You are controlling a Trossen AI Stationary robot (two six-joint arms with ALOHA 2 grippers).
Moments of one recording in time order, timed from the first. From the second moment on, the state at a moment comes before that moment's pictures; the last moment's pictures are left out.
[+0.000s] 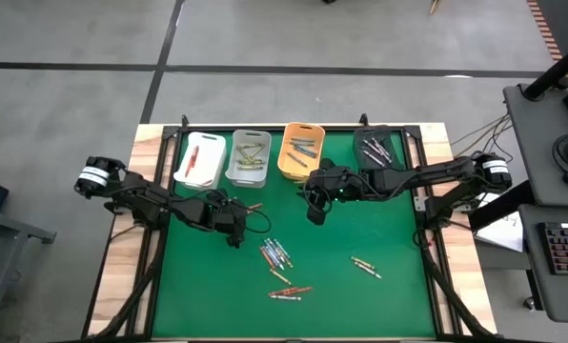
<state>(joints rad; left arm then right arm) -0.19 1.50 0.61 -0.37 -0.44 -0.51 -0.02 1.47 0.99 -0.10 0.18 0.16</state>
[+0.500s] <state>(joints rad) -0.20 1.50 0.61 -0.39 -0.43 -0.53 -0.02 1.47 0.99 -0.10 0.18 0.16</state>
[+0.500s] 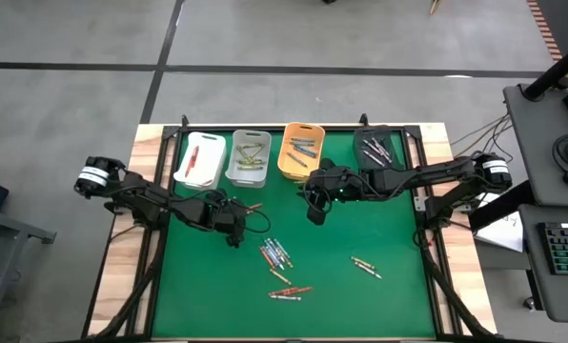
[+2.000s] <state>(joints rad) -0.22 1.48 0.66 -0.49 -0.31 -0.52 -0.02 1.47 0.99 -0.10 0.17 0.16</state>
